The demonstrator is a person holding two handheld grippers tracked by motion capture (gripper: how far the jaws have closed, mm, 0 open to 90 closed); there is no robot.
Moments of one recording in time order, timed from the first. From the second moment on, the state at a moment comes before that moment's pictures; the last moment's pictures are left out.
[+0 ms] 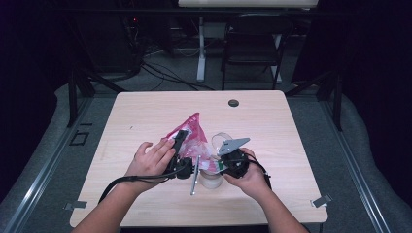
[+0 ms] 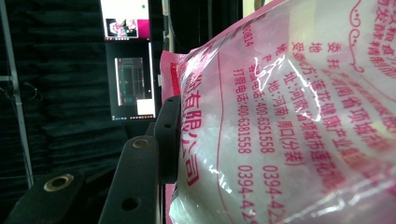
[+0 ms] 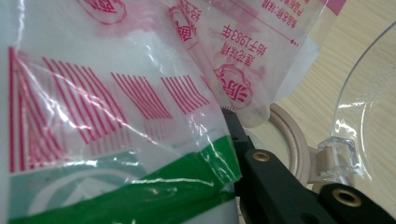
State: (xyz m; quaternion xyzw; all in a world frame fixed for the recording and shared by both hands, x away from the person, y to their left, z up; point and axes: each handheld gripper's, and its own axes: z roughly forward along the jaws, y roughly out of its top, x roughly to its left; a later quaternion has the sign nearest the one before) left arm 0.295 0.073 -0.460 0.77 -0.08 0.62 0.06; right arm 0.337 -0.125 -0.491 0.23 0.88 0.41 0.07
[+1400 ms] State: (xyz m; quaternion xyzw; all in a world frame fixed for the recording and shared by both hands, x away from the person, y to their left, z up) left arm 0.299 0.071 -0.463 0.78 -0.10 0.61 0.04; right arm 0.336 -0.130 -0.494 0.24 0.88 0.41 0.08
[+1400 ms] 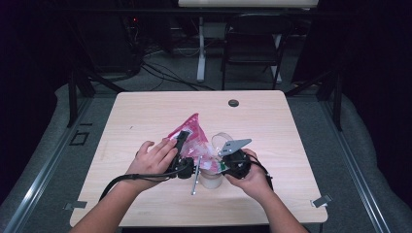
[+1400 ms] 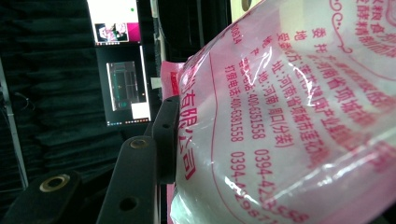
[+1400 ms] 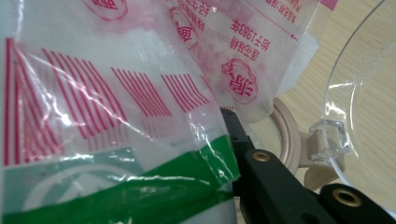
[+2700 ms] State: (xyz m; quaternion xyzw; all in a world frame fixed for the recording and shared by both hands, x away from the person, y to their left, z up) left arm 0.302 0.085 -0.477 0.80 -0.08 0.59 0.03; right arm 0.334 -0.126 -0.494 0.23 0.88 0.40 0.08
